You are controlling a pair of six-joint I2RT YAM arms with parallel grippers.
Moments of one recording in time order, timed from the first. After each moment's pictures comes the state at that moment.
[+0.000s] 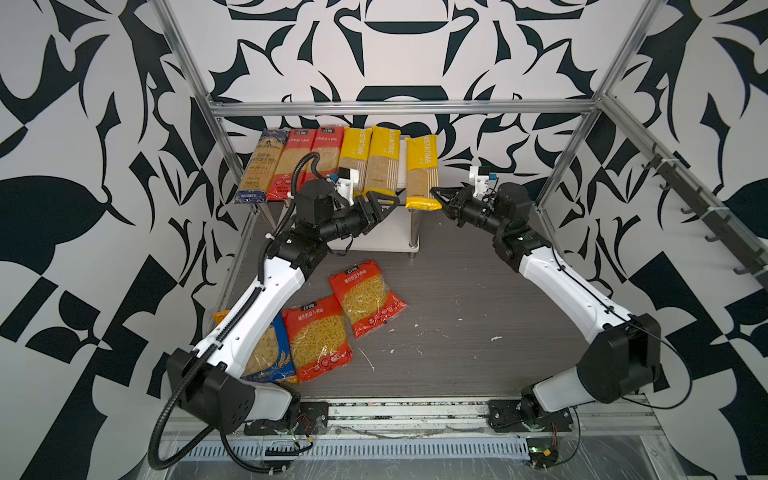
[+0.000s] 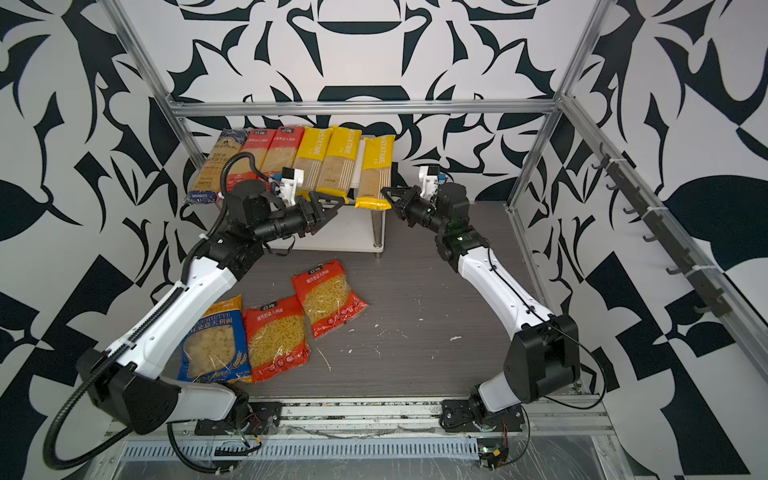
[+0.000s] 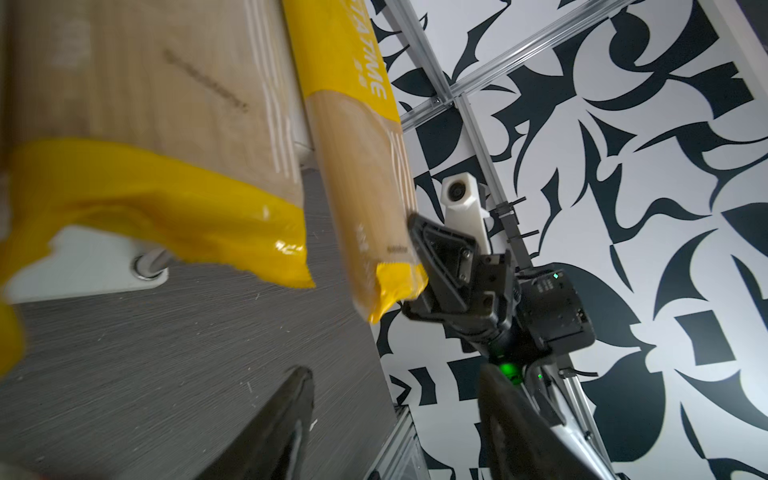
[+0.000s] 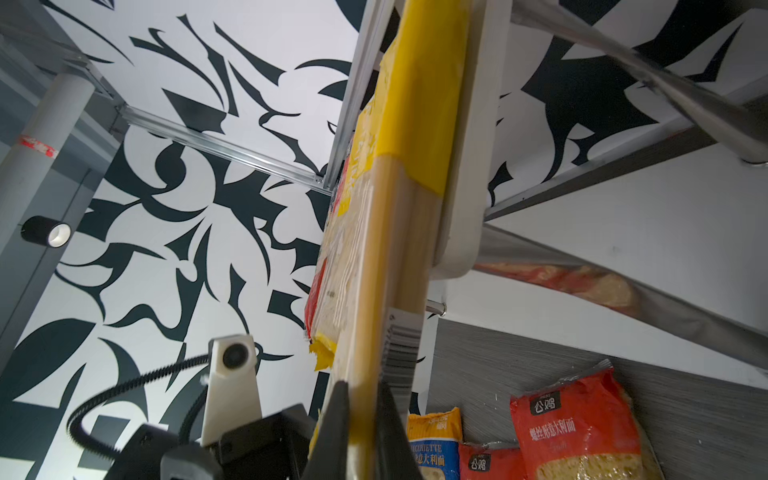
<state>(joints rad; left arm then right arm) -0.45 1.35 1.38 -0.22 0.55 -0.93 0.33 1.50 1.33 0.14 -0.55 1.19</state>
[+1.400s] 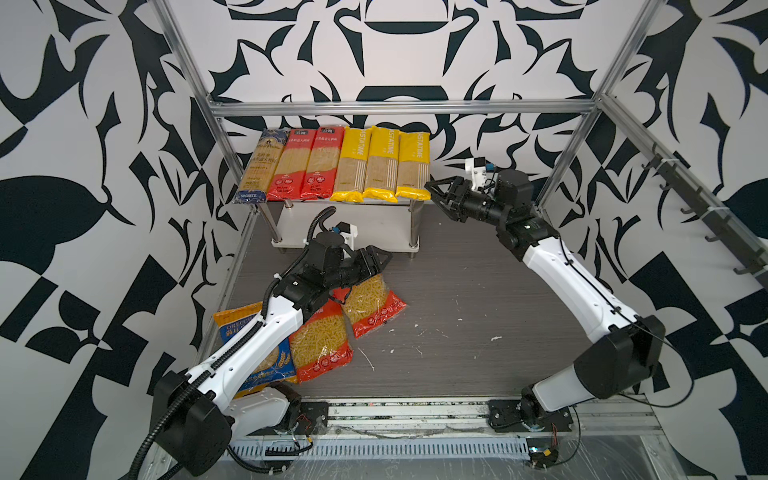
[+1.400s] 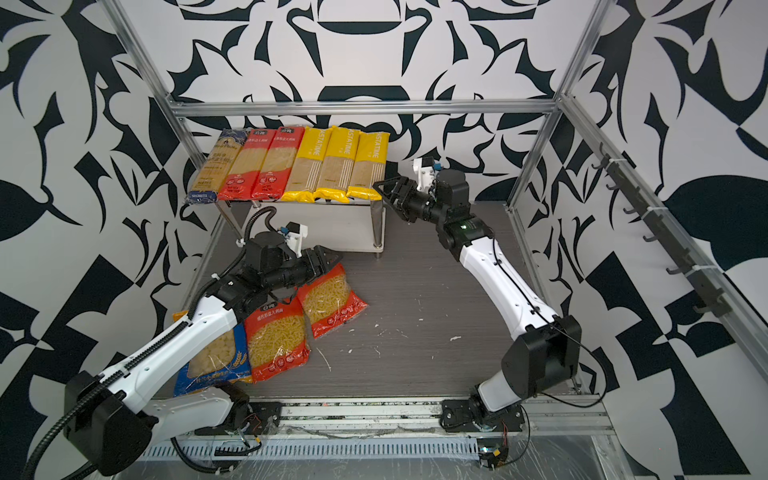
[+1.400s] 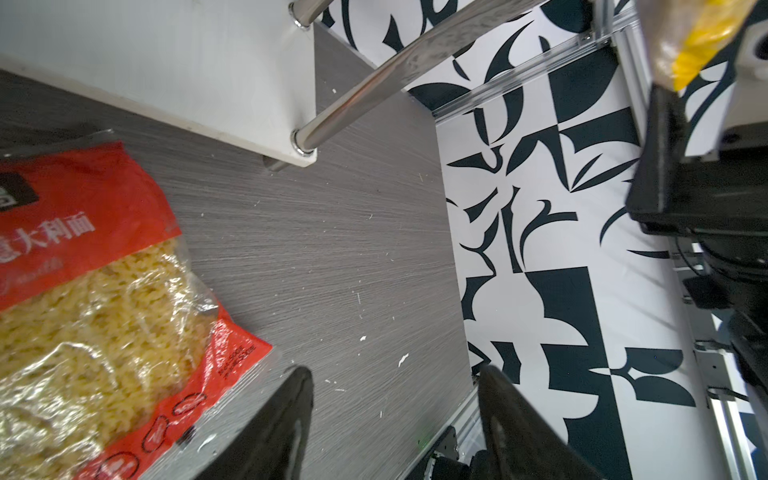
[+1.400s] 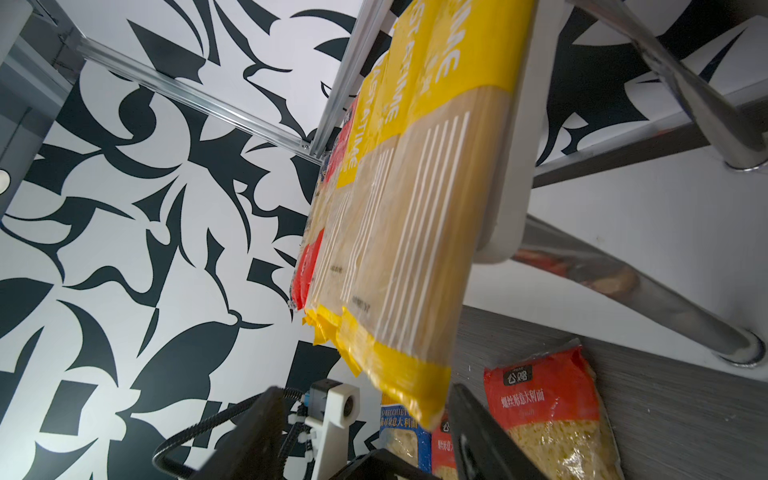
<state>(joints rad) -0.55 1.17 0.96 -0.24 0.35 -0.90 0.34 1.49 1.46 -0.10 -0.62 1.04</state>
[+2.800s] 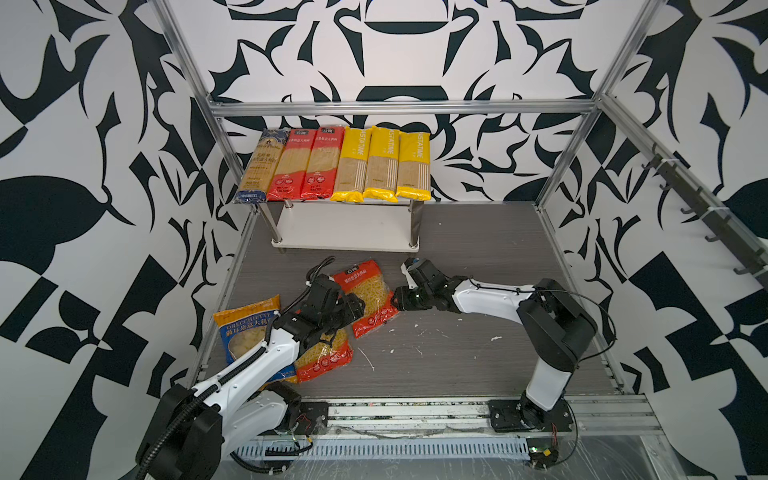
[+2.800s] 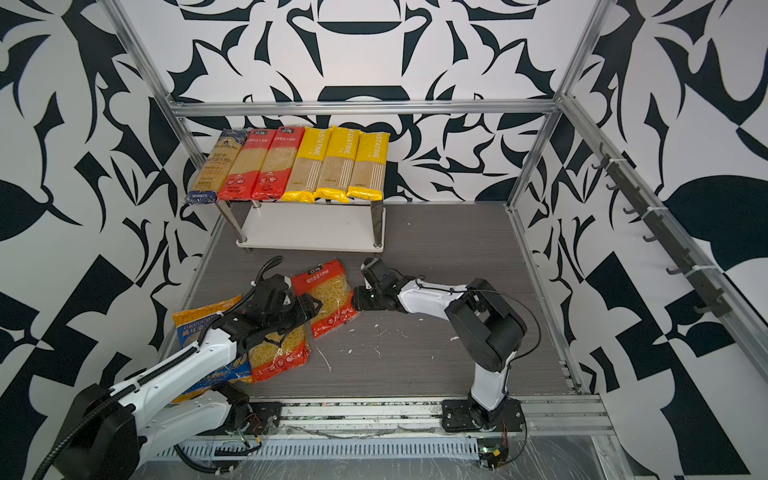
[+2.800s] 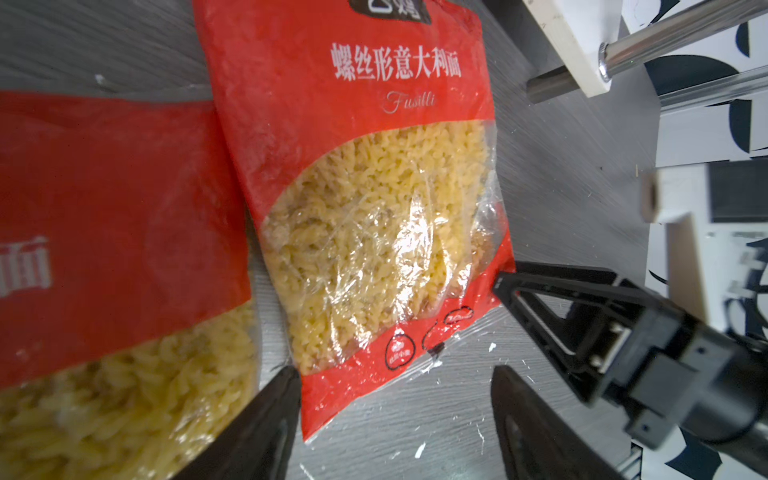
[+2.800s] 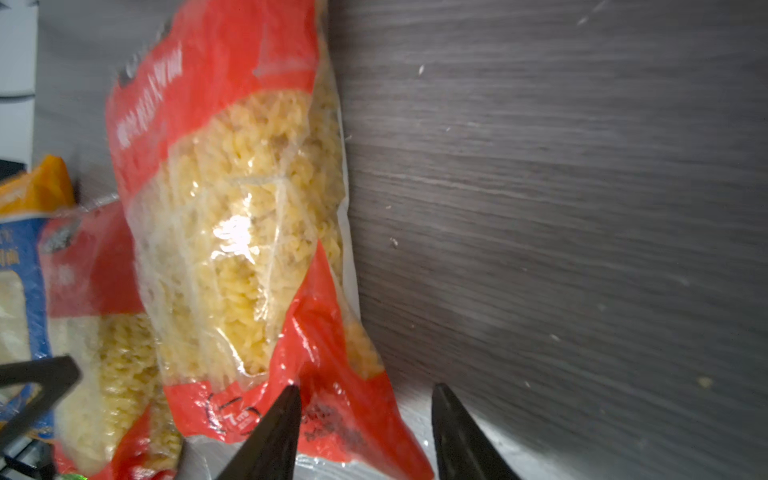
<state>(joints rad) -0.53 1.05 0.53 -0.29 0.10 -0.92 0.75 1.80 1.02 -0.15 -0.19 0.64</state>
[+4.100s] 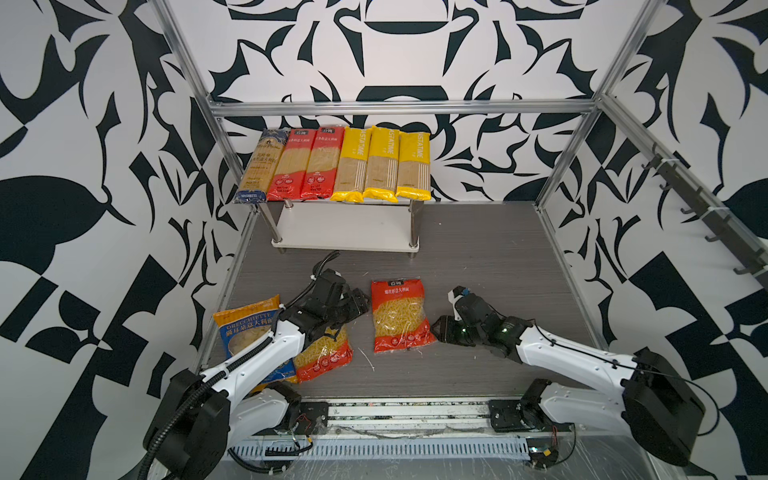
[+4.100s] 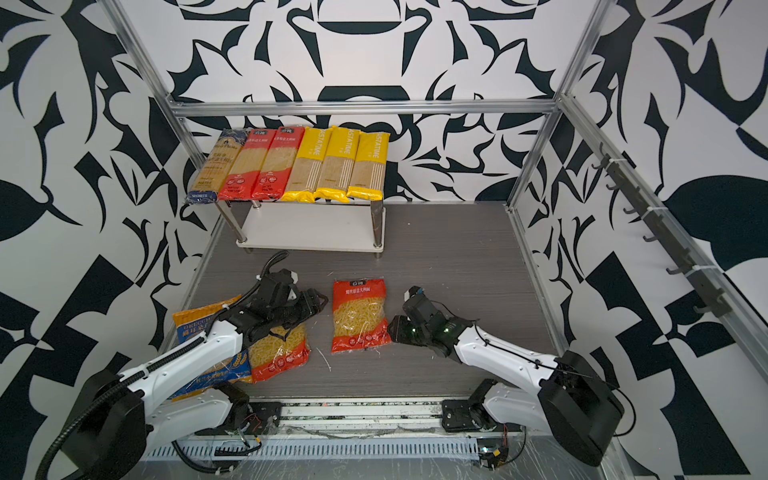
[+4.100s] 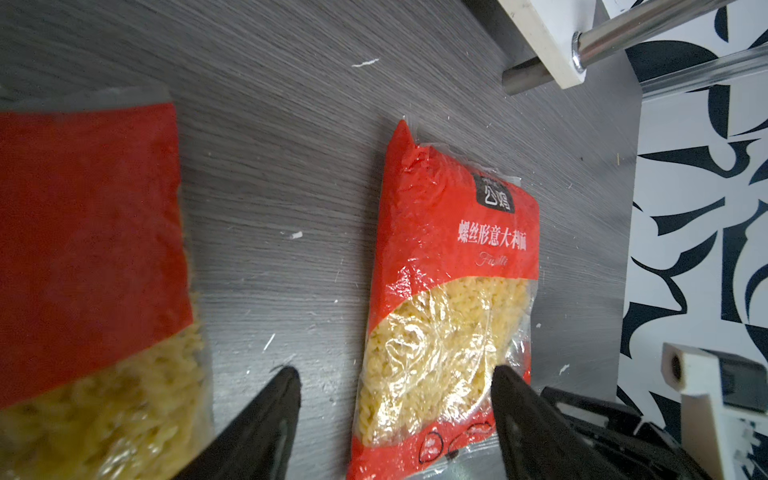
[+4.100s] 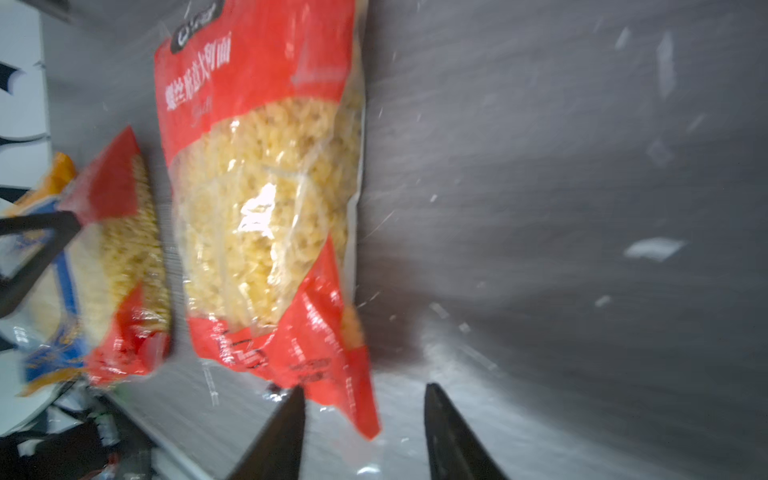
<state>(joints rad) -0.55 1.12 0.58 -0.26 0.15 -0.92 0.73 1.16 0.52 -0.26 -0.12 0.86</state>
